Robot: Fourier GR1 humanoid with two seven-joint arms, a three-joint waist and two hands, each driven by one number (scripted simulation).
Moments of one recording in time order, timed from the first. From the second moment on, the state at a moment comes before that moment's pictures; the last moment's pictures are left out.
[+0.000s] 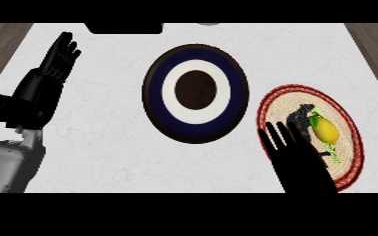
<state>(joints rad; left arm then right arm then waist) -0.28 0.47 -0.11 -1.58 0.24 0.13 0.07 -0.10 -0.58 0.67 -1.96 1.13 0.60 0.57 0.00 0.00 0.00</state>
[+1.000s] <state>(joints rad) -0.27 0.40 0.00 -1.59 0.16 0.03 0.09 -0.08 -0.52 0.52 -1.65 1.30 0.51 0.43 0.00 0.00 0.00</state>
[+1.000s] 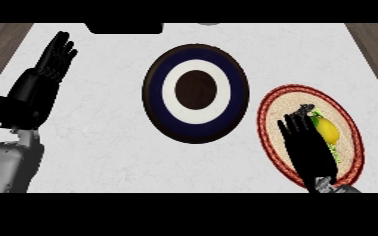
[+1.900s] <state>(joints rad) -0.25 0.36 0.03 -1.63 0.12 -0.01 0.13 -0.09 -0.48 0.47 -1.51 1.43 0.14 0.31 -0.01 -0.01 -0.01</state>
